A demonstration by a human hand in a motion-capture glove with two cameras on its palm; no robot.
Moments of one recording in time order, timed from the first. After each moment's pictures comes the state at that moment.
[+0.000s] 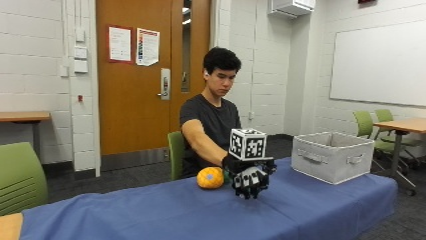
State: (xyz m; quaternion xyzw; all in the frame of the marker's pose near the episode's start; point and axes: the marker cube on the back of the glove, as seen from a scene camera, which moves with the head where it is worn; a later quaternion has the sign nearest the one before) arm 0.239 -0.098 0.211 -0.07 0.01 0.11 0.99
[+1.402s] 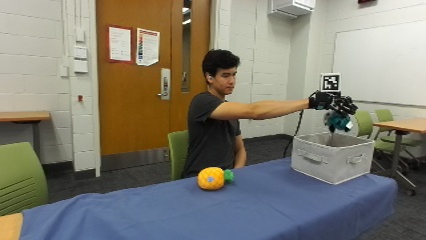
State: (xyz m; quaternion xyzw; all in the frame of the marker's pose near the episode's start) arm -0.244 -0.133 -0.012 0.00 -0.06 -0.27 0.96
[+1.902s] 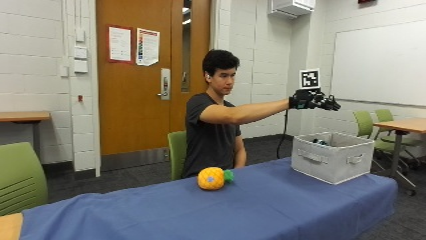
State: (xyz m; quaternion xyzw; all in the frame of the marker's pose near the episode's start) arm -0.207 -0.073 -0.023 0.02 -0.03 -0.22 0.98
